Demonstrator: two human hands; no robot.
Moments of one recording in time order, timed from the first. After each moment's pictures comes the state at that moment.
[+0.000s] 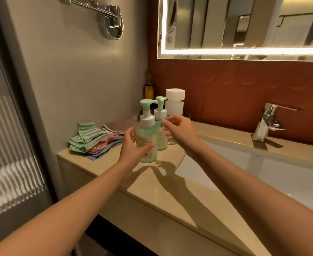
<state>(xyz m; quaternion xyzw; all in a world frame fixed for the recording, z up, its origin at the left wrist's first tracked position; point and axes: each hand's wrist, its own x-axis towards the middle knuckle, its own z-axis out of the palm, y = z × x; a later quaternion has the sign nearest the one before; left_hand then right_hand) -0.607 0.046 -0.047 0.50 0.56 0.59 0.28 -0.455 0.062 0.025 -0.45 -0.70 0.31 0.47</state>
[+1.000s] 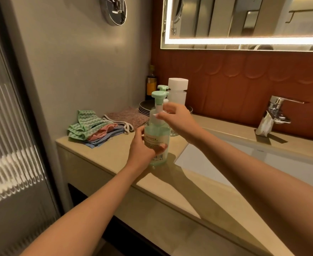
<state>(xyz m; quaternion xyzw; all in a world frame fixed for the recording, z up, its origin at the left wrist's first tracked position) -0.578 0.035 -0.077 0.52 0.51 0.62 0.28 -0.460 0.059 0.028 -0.39 -0.78 0.27 0.41</state>
